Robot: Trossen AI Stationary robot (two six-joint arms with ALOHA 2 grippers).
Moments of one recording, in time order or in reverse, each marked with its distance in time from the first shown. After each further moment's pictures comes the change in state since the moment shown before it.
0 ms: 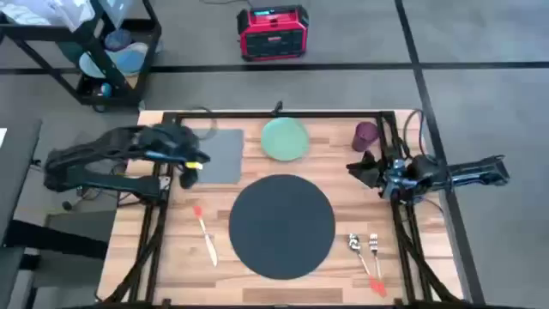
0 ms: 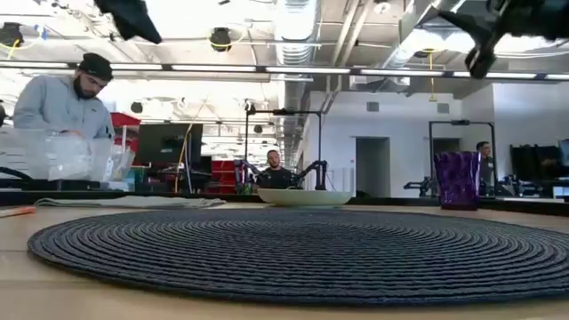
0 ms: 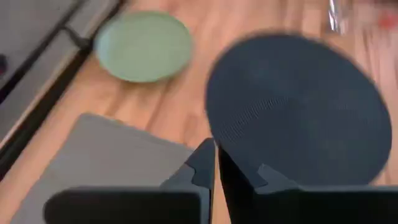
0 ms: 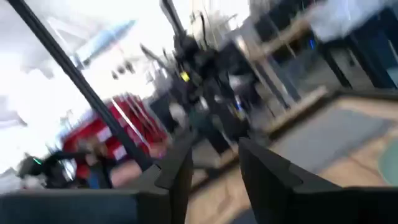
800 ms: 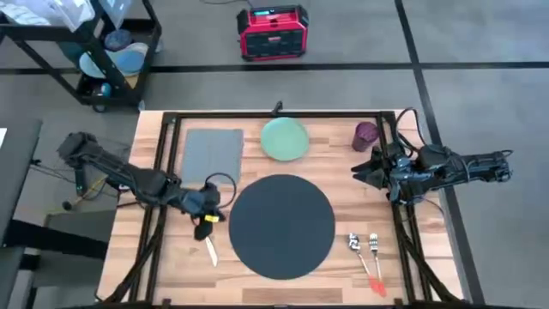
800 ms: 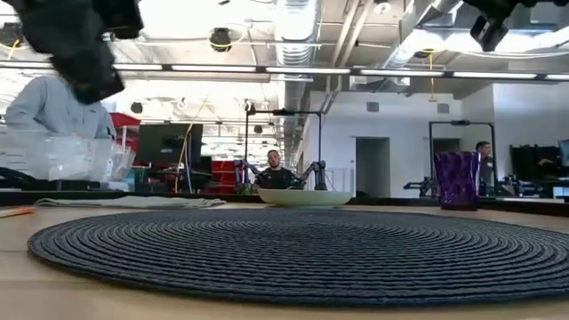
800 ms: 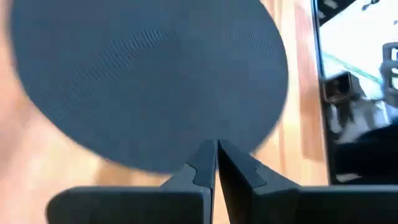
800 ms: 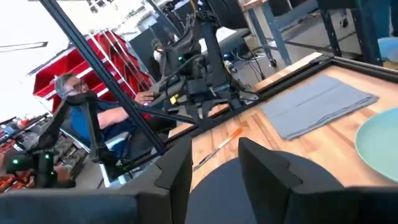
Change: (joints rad) left arm -0.552 0.075 -0.525 0.611 0.019 -0.609; right arm 0.037 0.064 0.229 -0.327 -0.047 -0.058
